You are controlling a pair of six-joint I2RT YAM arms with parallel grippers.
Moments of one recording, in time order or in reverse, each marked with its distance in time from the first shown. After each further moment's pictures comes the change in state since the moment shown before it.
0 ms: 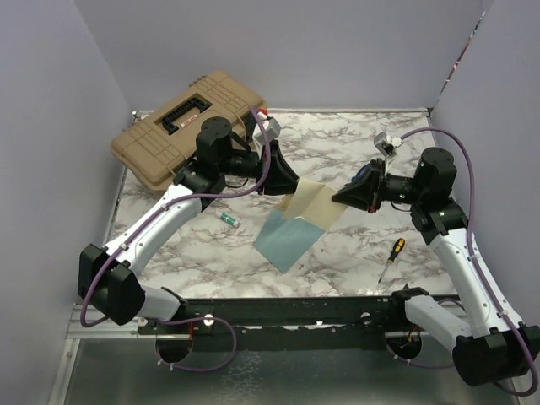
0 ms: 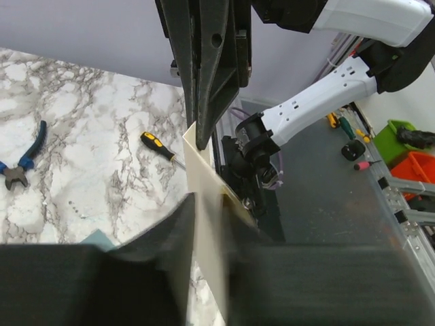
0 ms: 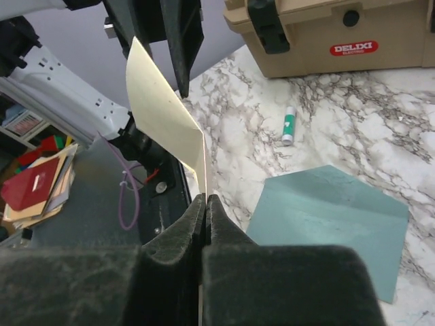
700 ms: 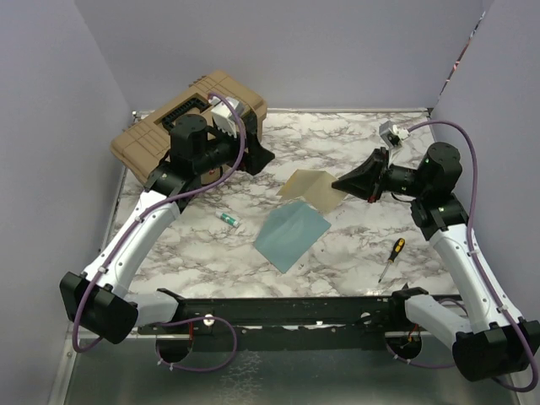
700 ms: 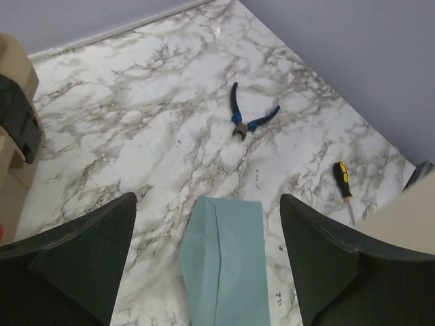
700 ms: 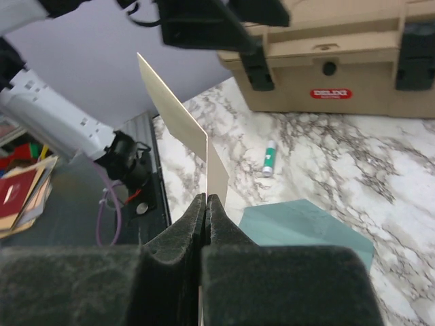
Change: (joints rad) left arm 0.127 -0.127 0.025 -0.367 -0.705 0.127; right arm 0.005 0.036 0.033 0.141 0.084 0.046
